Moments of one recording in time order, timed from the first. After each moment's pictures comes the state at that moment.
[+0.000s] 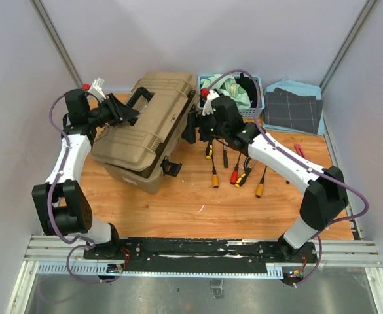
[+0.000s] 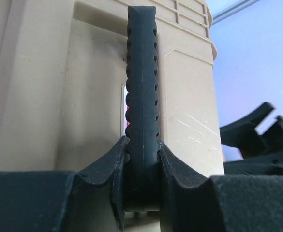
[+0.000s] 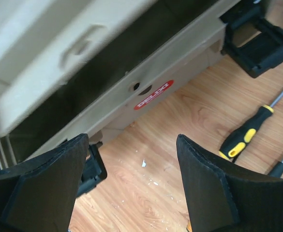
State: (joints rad) left arm 0.15 1.46 1.18 -0.11 0.83 -0.50; right arm 0.70 1.61 1.40 -0.27 -0.15 0.34
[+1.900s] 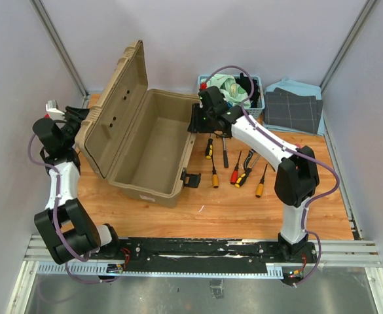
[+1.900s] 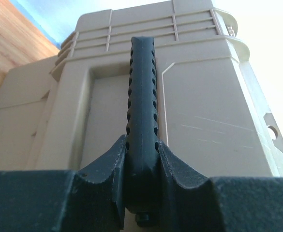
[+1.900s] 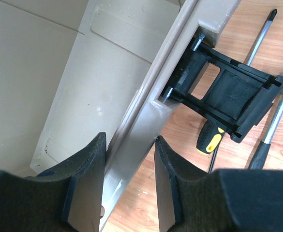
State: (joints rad) left arm 0.46 1.25 0.84 0.43 0.83 -1.32; right arm 0.63 1.91 1.72 -0.54 0.01 0.50
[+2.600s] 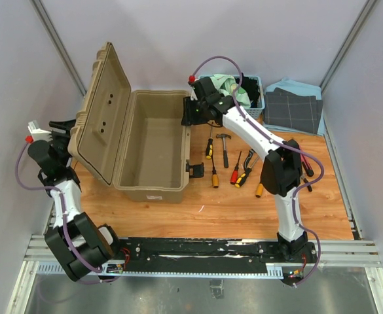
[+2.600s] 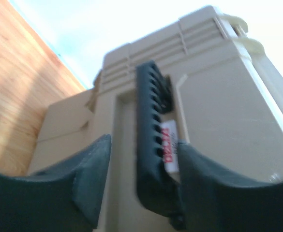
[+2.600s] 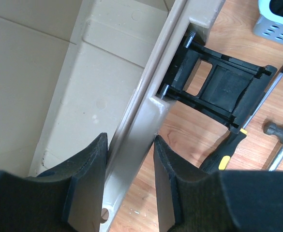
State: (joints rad) left arm 0.59 1.09 0.63 0.54 0.66 -1.27; right arm 0.62 2.11 2.02 -0.64 -0.07 0.36
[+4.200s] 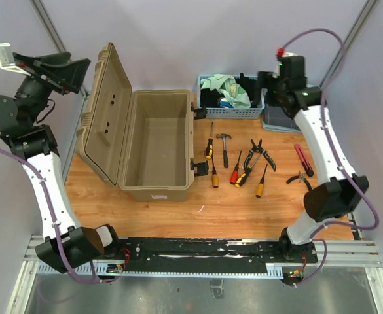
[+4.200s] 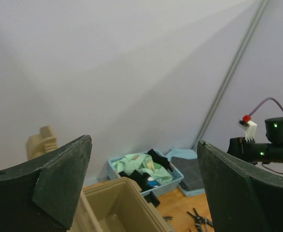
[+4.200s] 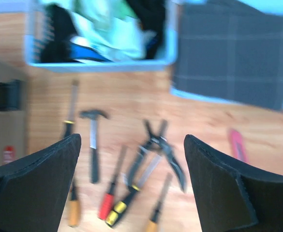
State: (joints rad) left arm 0.50 1.17 1.43 0.45 0.84 -0.85; right arm 0.26 1.68 1.88 -0.78 0.10 0.19
